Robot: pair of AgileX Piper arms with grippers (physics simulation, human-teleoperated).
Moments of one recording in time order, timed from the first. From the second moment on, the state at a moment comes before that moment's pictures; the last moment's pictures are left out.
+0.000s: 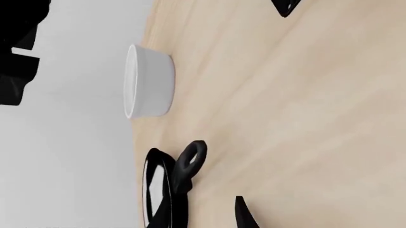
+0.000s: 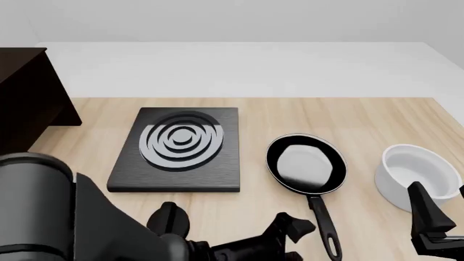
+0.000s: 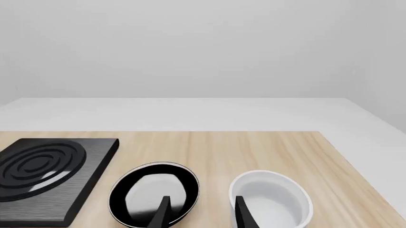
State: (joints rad) left arm -1.16 2.04 -0.76 -0.80 1.28; right arm 0.00 0.04 0.00 -0.04 0.00
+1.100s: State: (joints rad) left arm -1.14 2.14 -0.98 -0.64 1.27; right arm 0.00 0.04 0.00 -0.04 0.00
